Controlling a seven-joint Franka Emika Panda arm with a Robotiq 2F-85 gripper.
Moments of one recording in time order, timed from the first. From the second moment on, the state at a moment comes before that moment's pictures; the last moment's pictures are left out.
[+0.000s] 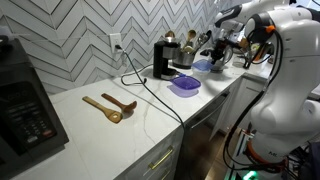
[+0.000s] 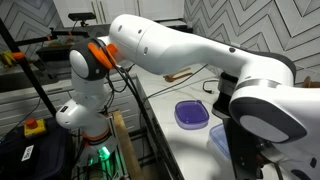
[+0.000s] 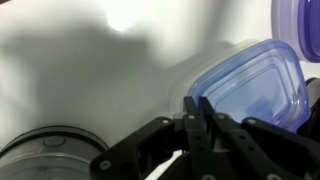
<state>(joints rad) -0.74 0.43 -0.26 -1.43 0.34 1.64 -0.51</state>
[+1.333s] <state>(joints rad) -0.79 0.57 -0.20 -1.24 0.35 1.54 -0.51</state>
